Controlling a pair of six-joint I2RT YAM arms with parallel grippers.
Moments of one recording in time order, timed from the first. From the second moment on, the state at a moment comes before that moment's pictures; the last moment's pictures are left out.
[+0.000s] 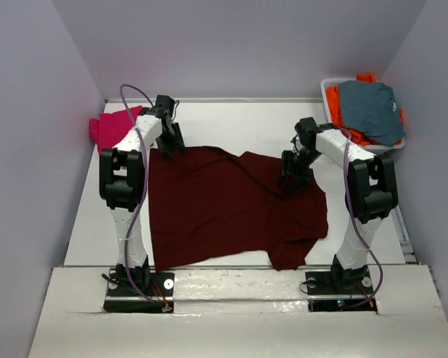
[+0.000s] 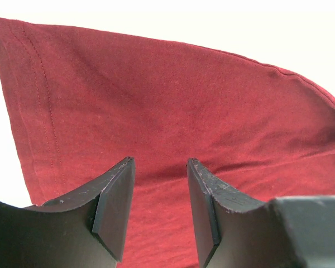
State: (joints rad) left arm -0.17 2.09 1.74 -0.86 0.00 -0.44; right arm 0.21 1.91 1.44 -1.01 -0.35 0.38
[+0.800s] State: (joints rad) left arm -0.17 2.09 1.74 -0.86 0.00 -0.43; right arm 0.21 2.12 1.74 -0.93 -0.07 0.51
